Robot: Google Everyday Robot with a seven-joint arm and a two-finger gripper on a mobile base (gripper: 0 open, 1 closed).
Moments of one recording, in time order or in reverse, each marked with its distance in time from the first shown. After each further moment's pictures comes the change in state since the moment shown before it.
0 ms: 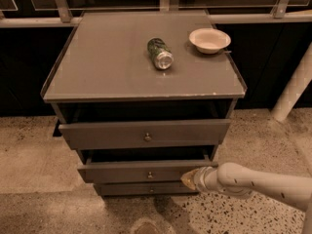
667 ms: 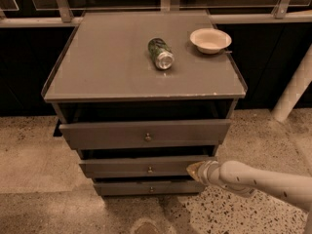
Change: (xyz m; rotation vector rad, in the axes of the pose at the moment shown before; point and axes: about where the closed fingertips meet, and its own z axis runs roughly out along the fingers) arm -0.012 -0.045 -0.010 0.145 -0.044 0.033
